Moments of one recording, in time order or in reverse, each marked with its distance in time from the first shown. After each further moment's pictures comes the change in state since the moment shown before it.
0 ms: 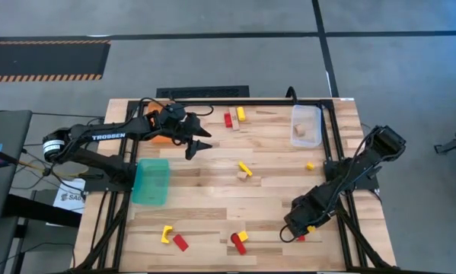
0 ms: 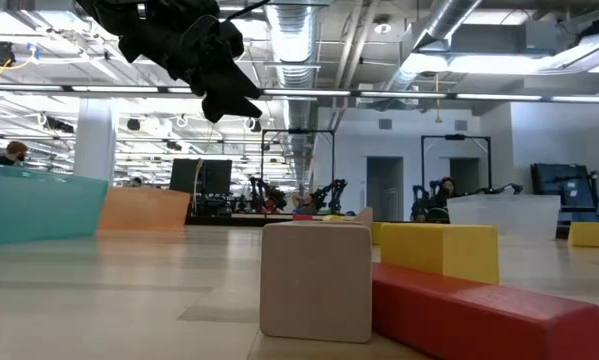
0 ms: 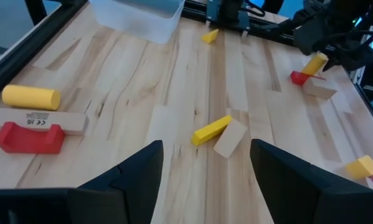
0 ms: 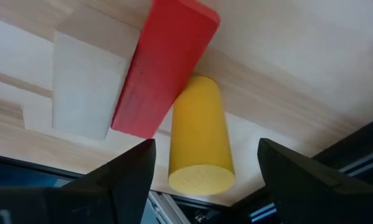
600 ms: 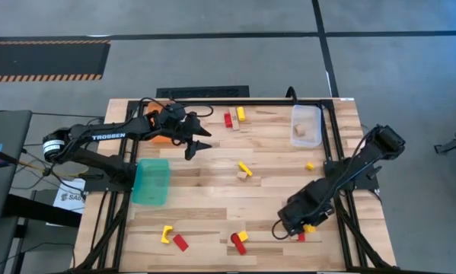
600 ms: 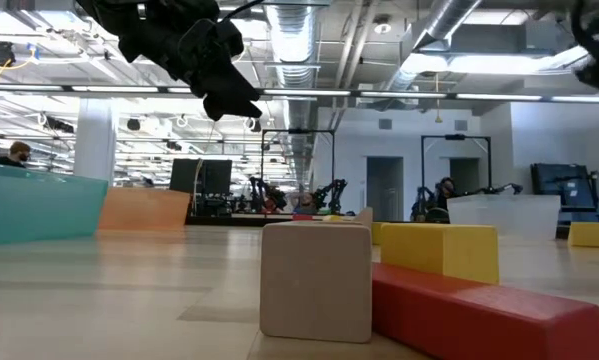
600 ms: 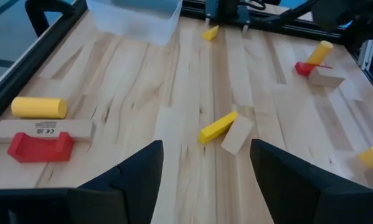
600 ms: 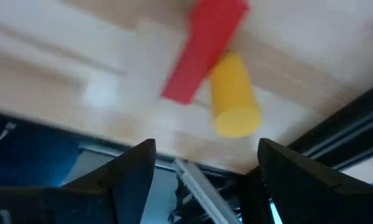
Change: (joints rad) left arm 0.000 0.000 0.000 -0.005 -0.009 0.084; right arm -0.064 0.000 0.162 -0.179 -0.034 -0.031
